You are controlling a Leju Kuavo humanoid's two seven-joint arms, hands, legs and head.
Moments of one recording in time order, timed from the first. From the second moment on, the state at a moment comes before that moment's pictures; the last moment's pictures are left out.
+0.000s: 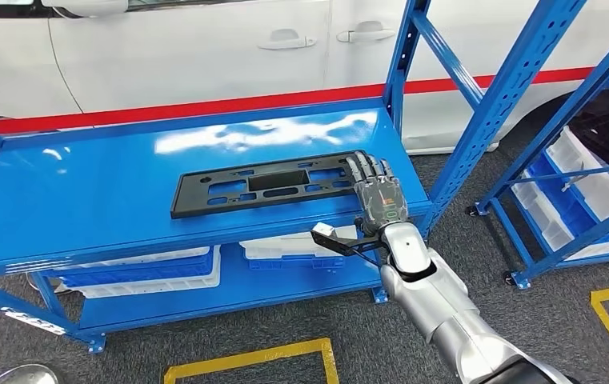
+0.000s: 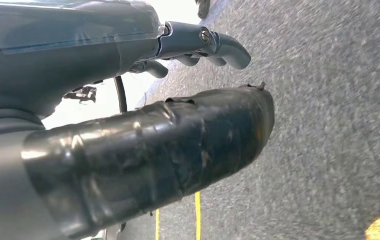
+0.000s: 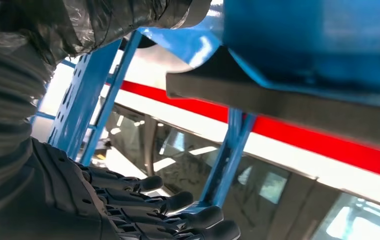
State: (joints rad) left arm -0.07 -0.17 1.05 -0.20 -1.46 -0.10 0.13; right arm -0.67 0.02 0.49 -0.45 1.50 -0.36 -0.06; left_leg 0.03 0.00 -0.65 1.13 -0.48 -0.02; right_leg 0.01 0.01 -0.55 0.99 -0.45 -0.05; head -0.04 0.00
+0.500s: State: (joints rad) left arm -0.07 -0.17 1.05 -0.20 -1.46 -0.10 0.13; right arm -0.67 0.01 0.48 -0.44 1.50 -0.36 -0.07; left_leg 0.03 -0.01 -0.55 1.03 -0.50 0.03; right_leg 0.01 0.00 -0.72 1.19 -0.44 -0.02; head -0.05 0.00
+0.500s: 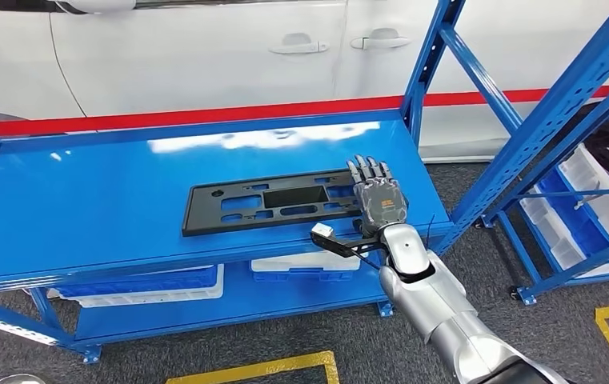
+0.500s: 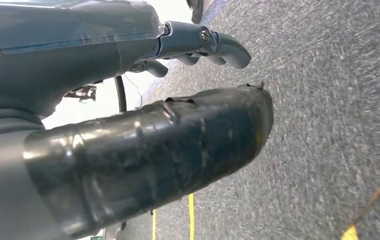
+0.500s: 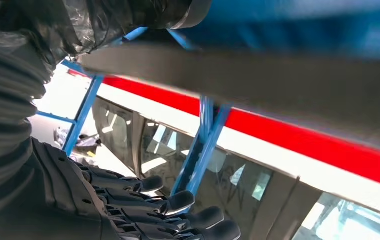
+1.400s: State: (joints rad) left arm -0.08 -0.18 1.05 -0.20 -1.43 -0.09 0.11; right arm -0.64 0.04 0.47 -0.40 1.53 -0.24 -0.06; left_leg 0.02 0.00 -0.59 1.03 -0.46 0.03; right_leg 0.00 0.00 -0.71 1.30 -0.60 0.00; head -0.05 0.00
